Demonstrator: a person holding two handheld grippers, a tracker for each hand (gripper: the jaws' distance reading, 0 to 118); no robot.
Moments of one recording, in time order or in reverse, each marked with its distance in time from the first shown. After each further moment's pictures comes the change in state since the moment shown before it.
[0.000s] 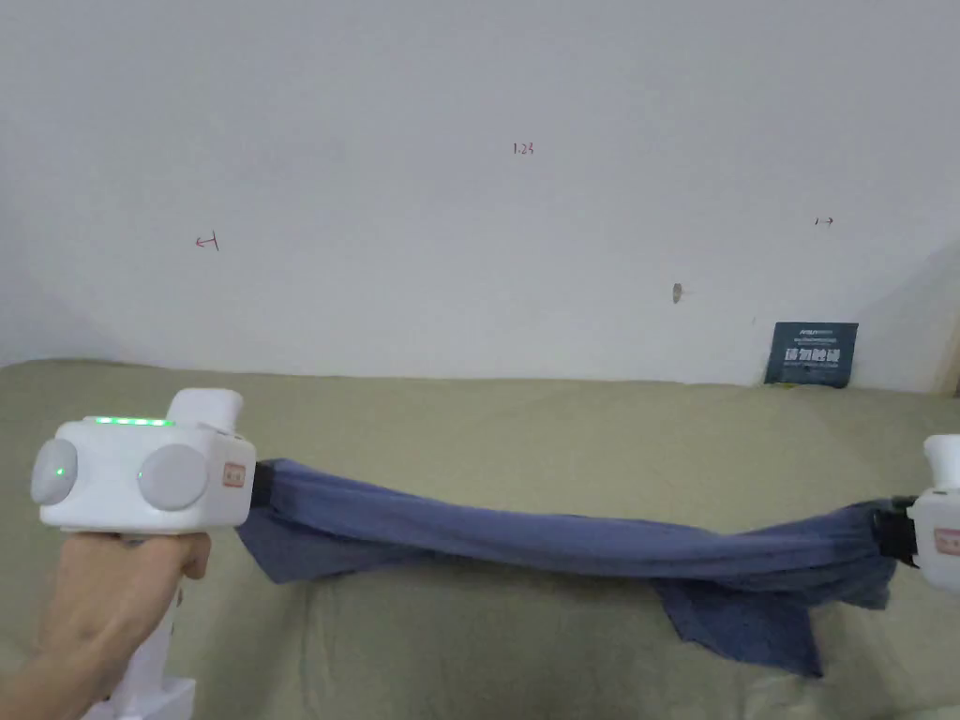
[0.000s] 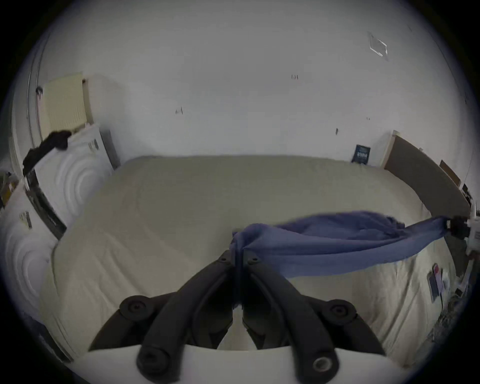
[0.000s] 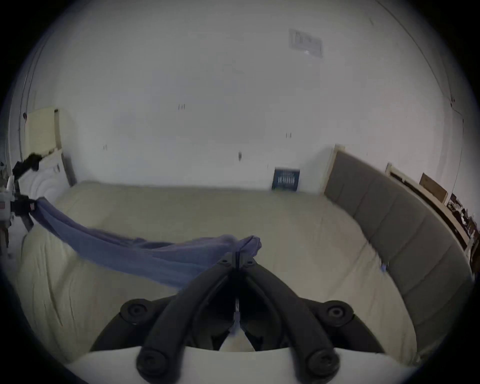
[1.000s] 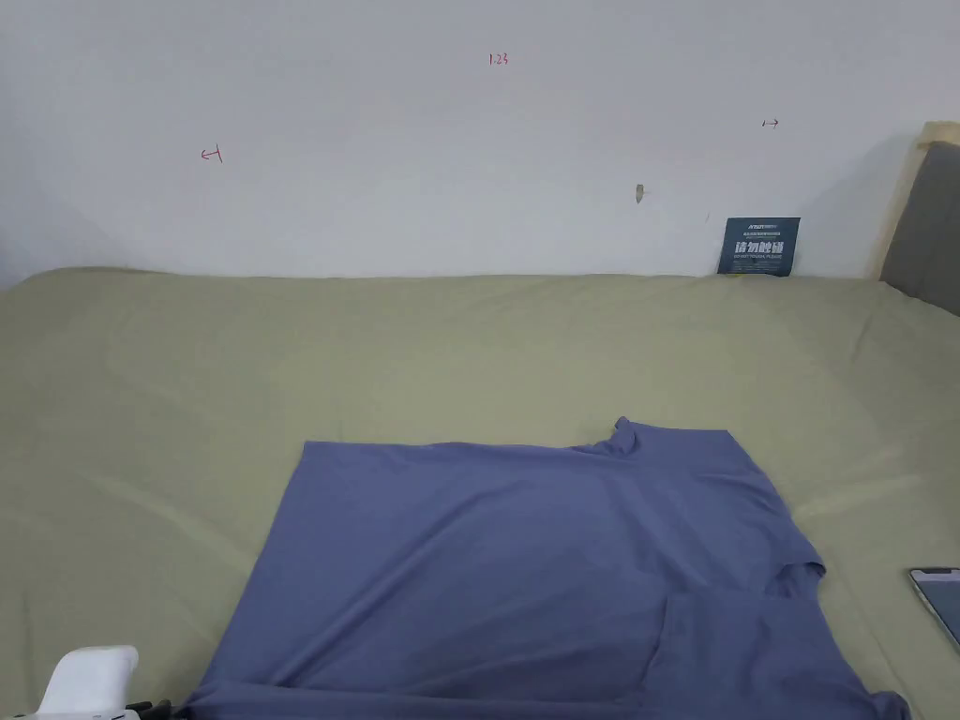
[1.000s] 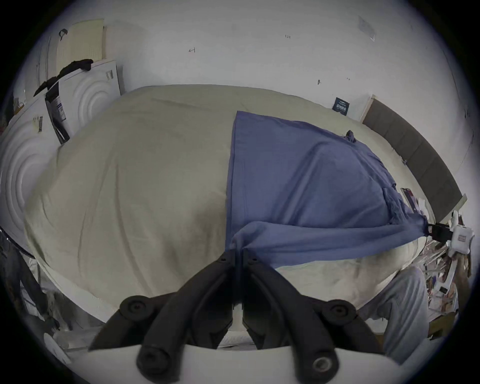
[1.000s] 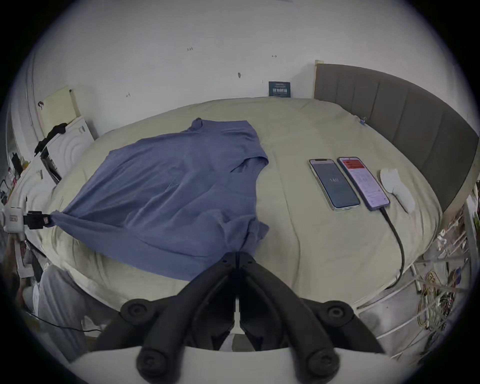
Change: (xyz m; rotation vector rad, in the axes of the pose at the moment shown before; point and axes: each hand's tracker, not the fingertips) left arm -0.061 -0.300 0.178 -0.229 -0.103 0.061; right arm 0.030 -0.278 0.195 -0.205 0.091 -0.110
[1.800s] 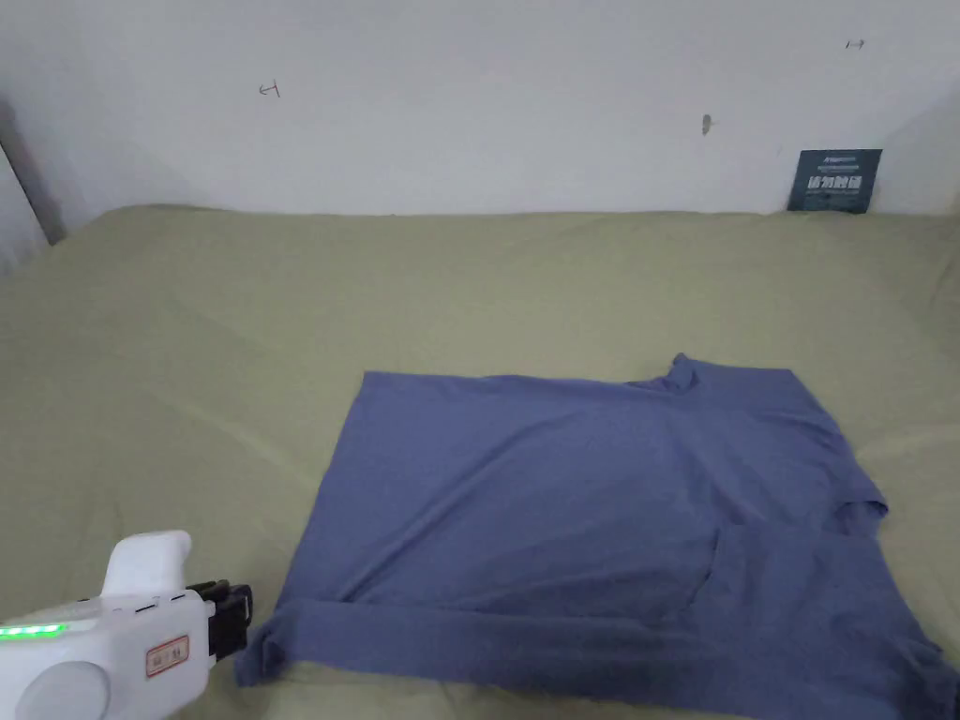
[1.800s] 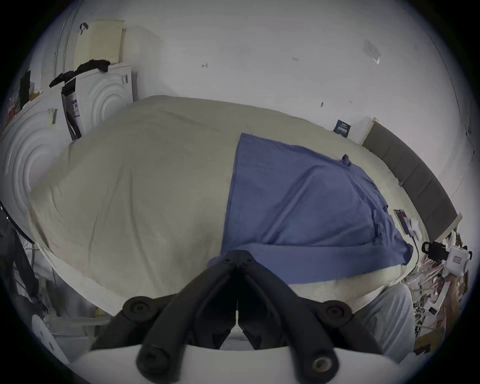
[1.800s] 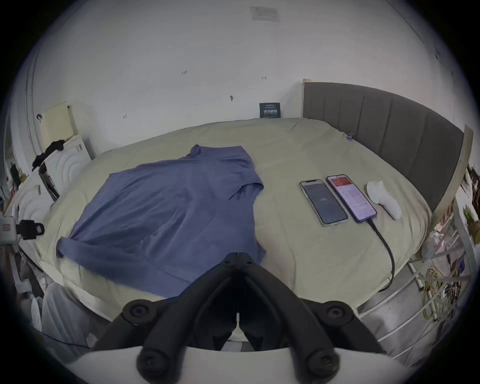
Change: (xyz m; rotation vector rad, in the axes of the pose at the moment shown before) left arm 0.007 -0.003 0.042 0.108 0.008 0.077; right arm -0.012 -0.007 0.035 0.109 -0.036 -0.030
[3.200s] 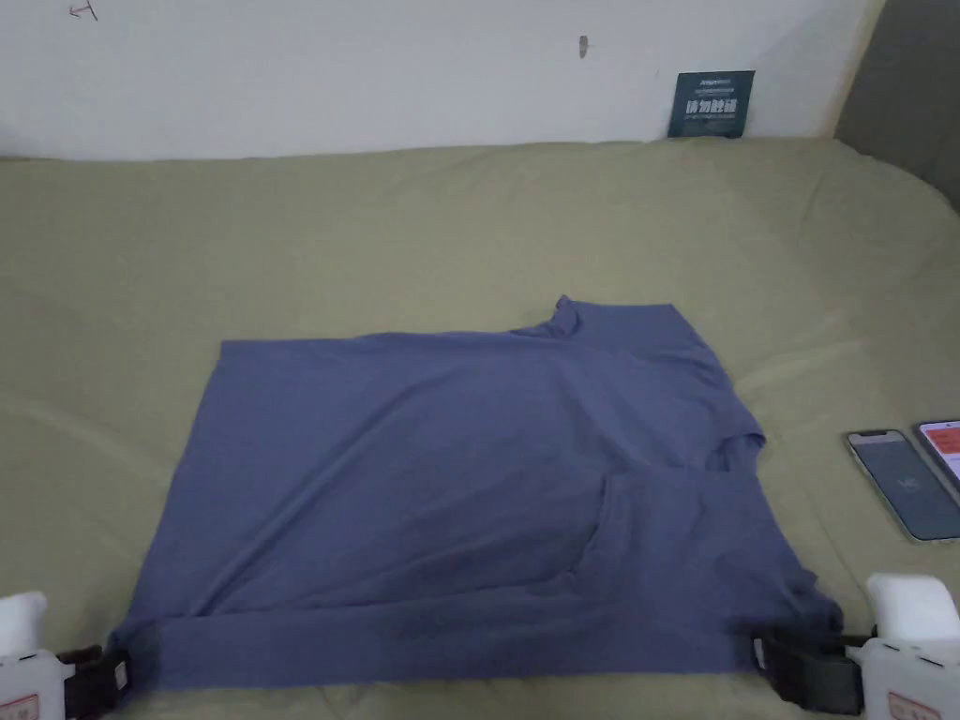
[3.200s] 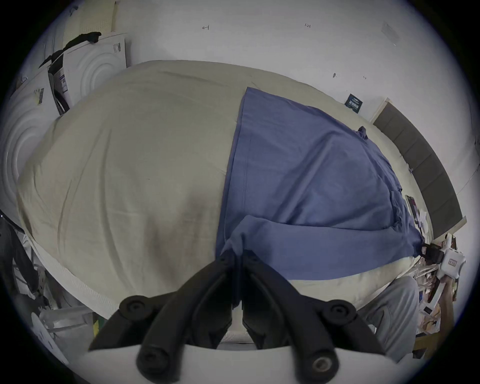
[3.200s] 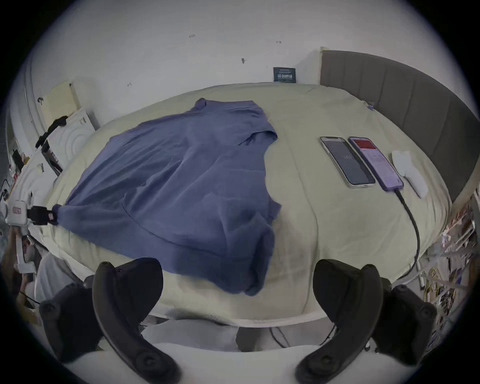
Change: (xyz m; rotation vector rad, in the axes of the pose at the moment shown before) left arm 0.011 -0.008 -0.057 -0.209 -0.004 0.030; right arm 0.015 -0.028 -0.067 -0.185 0.068 0.040
